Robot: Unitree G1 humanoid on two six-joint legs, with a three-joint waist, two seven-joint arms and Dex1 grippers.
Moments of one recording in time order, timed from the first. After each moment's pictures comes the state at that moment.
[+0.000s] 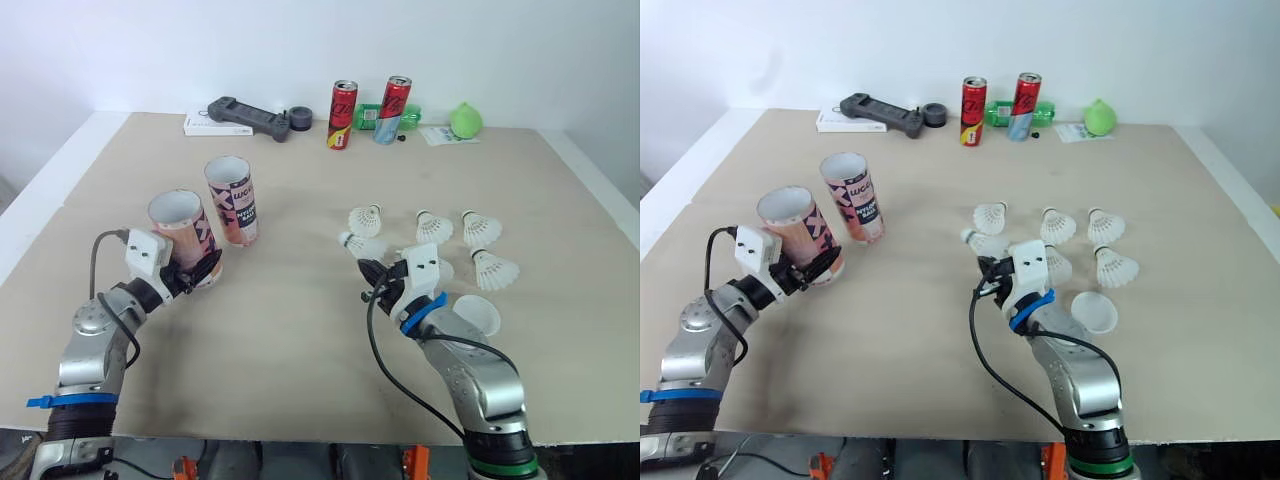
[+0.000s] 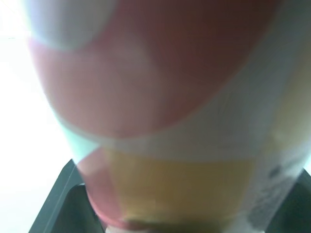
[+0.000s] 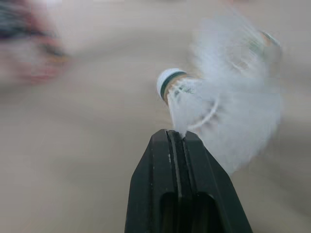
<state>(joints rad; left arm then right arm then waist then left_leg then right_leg) -0.23 0.50 0.20 0.06 -0.34 0.15 -0.70 -0.19 -0.25 0.03 -0.46 0.36 0.57 0.40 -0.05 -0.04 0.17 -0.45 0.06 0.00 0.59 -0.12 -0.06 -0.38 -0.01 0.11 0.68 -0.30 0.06</state>
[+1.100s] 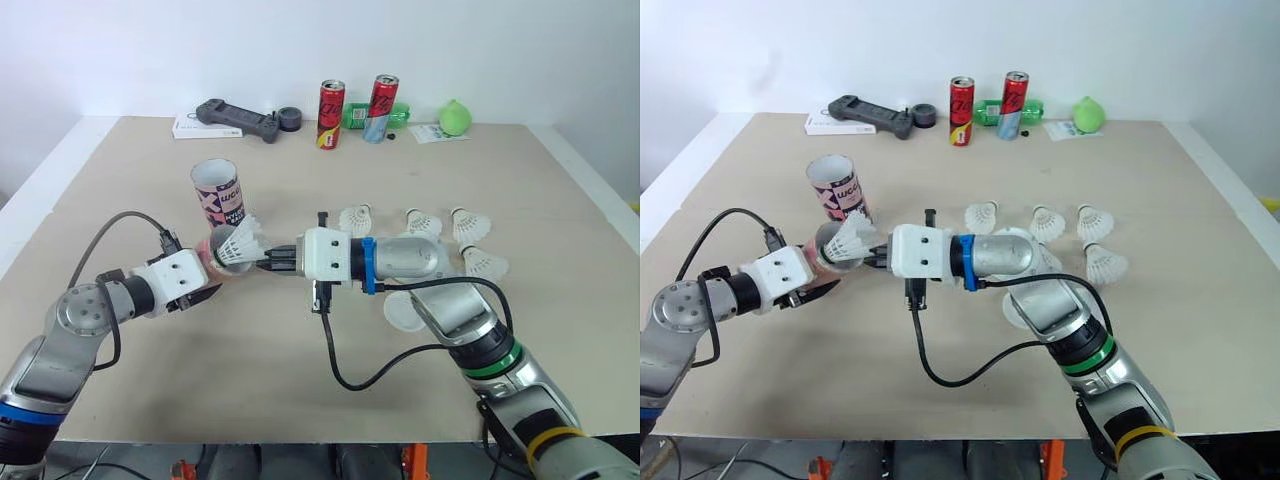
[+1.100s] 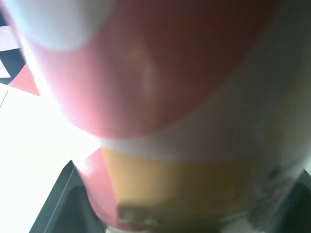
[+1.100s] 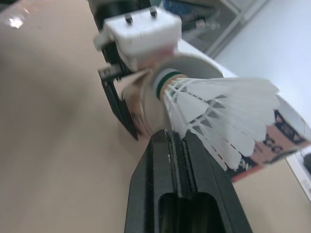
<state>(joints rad) -0.17 0.85 -0.01 -0.27 0.00 0.26 -0.73 -0.73 -0.39 0.43 -0.20 0.09 0.17 0.92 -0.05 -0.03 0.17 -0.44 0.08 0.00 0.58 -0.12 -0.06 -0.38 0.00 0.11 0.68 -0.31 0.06</state>
